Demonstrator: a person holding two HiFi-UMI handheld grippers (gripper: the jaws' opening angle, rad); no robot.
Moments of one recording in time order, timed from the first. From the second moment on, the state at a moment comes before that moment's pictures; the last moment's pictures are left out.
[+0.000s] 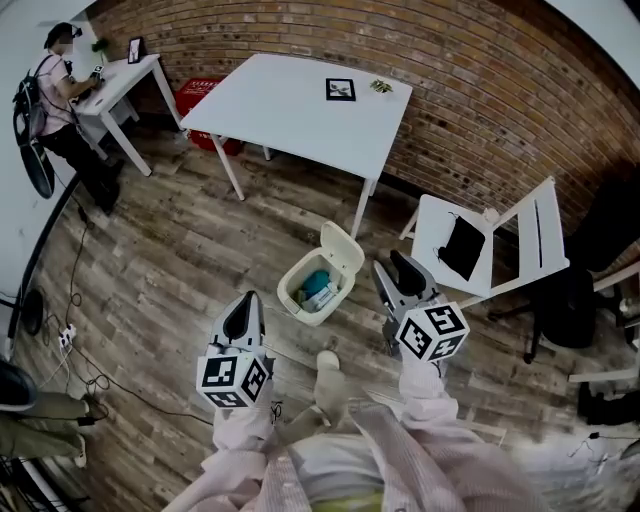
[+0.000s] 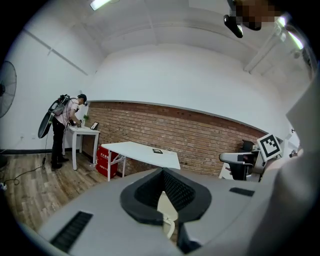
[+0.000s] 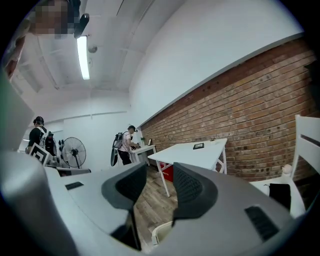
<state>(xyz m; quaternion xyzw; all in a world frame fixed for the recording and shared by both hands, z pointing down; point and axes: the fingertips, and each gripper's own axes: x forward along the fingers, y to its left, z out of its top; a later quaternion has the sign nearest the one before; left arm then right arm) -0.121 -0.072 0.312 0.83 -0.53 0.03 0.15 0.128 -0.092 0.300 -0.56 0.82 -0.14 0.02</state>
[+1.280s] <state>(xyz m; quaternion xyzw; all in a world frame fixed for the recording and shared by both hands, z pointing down) -0.072 -0.215 0.410 0.83 -0.49 0.12 0.23 0.153 -0.249 0.448 -0.54 0.81 -0.24 -0.08</state>
